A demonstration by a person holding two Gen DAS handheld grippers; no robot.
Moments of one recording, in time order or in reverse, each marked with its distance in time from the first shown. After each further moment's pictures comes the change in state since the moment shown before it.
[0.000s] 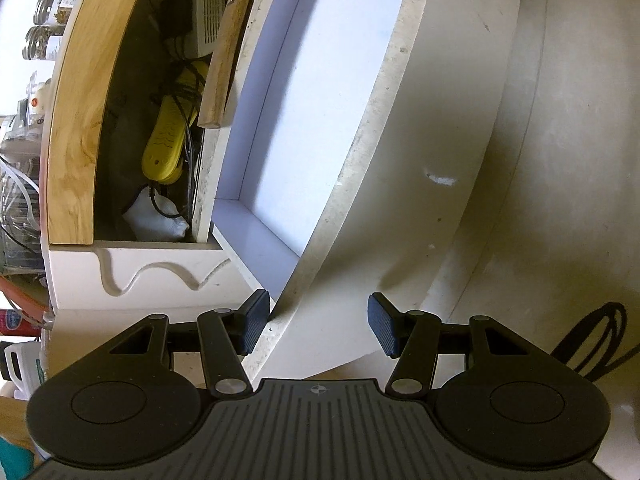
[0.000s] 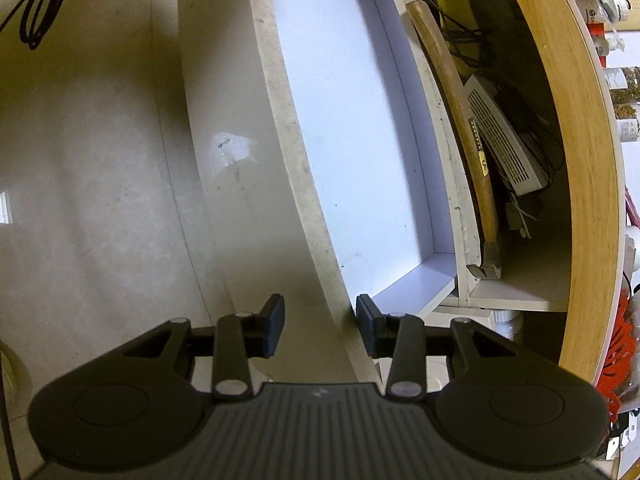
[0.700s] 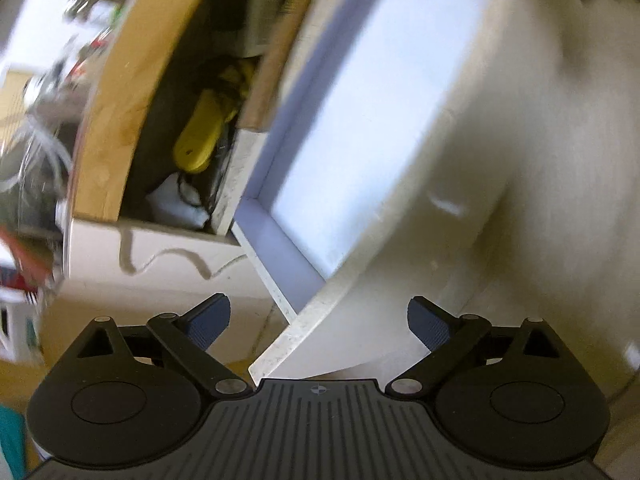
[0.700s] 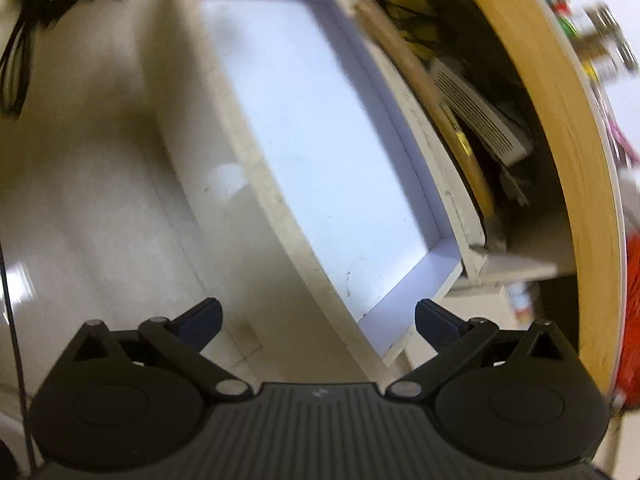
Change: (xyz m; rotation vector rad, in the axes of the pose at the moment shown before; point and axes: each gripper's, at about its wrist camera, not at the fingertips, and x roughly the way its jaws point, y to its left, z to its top) left arm -0.026 0.034 0.010 -0.230 -0.003 -0.043; right arm -0.014 -0.028 0.008 0.258 -0.015 0.073
